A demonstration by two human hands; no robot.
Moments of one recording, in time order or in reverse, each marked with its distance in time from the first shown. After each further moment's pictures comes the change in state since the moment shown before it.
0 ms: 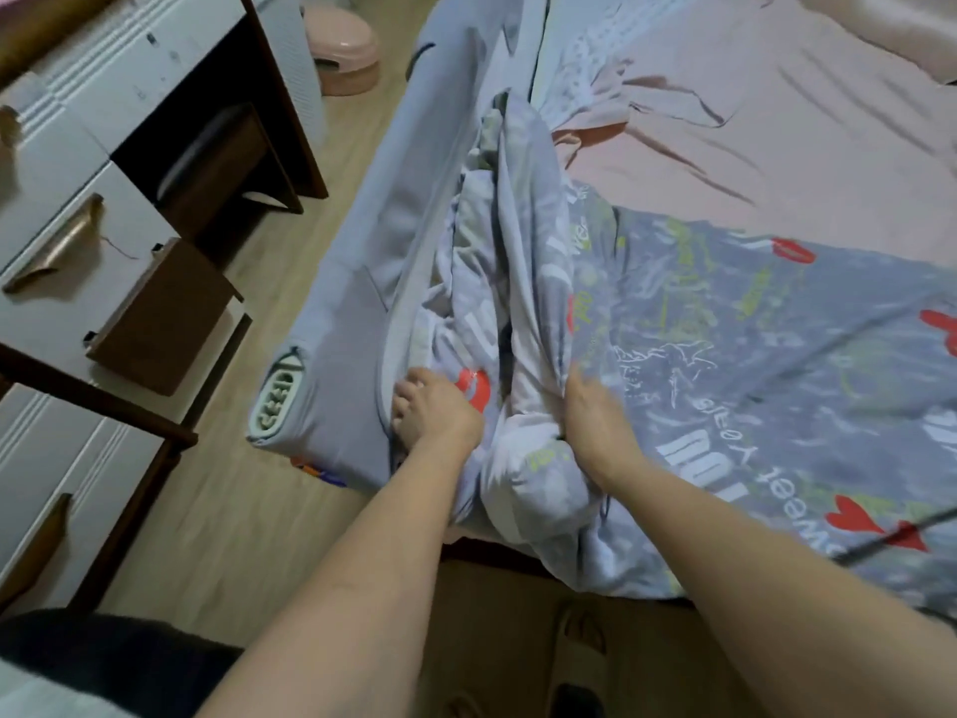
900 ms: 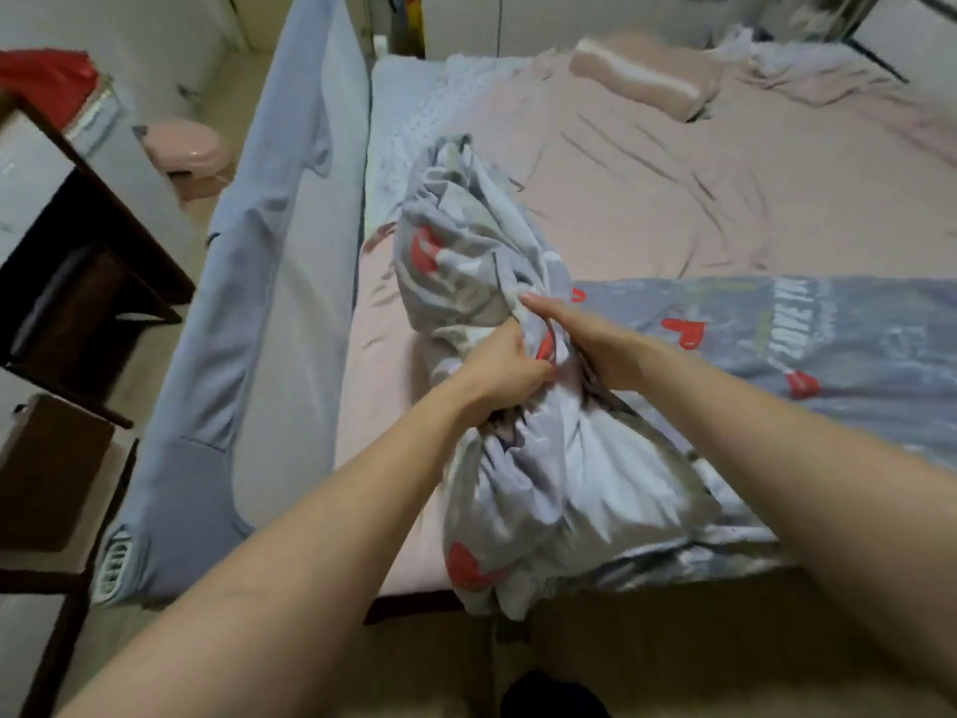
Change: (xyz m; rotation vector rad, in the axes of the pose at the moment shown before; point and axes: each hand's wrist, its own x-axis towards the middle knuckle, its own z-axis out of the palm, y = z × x) left_hand -0.178 0.251 -0.068 -0.326 -0.466 0.801; right_hand -0.021 0.113 -0.281 1.234 -0.353 0.349
